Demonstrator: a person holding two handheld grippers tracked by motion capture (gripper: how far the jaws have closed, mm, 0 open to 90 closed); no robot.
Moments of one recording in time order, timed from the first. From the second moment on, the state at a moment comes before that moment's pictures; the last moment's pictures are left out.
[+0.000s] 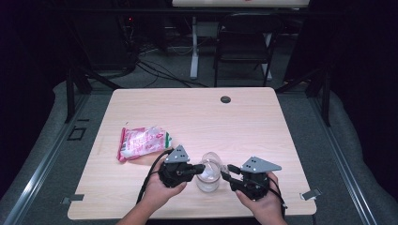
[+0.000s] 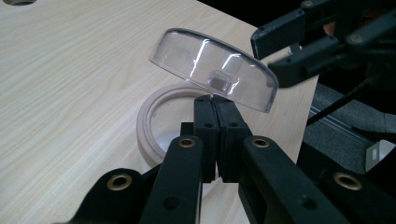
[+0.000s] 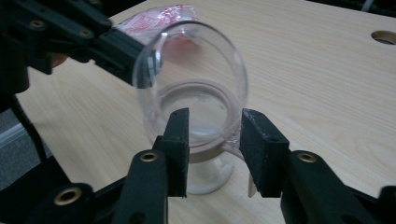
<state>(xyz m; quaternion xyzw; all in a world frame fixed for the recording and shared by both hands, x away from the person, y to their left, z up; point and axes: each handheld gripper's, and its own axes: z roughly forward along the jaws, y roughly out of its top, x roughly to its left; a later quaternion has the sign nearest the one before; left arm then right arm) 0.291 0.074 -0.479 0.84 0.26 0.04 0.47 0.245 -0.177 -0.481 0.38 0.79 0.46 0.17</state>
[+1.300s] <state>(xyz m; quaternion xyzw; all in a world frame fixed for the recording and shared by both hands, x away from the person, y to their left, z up) 0.306 0.079 -0.507 0.84 0.30 0.08 0.44 0.241 -0.165 -0.488 0.37 0.79 0.45 0.19</state>
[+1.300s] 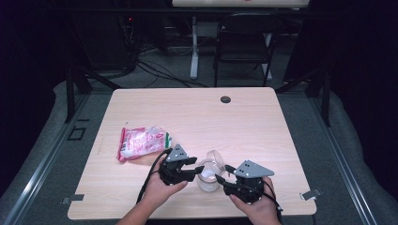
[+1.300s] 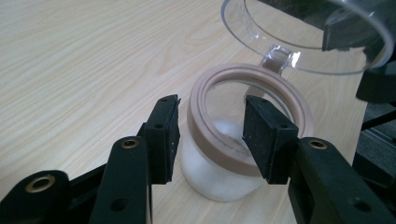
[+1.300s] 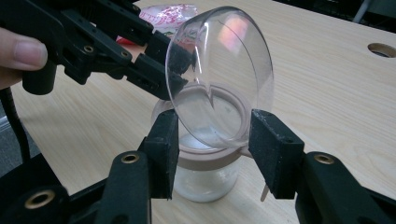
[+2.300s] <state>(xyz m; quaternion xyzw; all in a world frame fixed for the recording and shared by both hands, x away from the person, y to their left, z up) 0.305 0.077 -0.512 0.84 0.29 0.07 0.45 0.251 -0.200 -0.488 0.42 0.76 0.47 0.17</state>
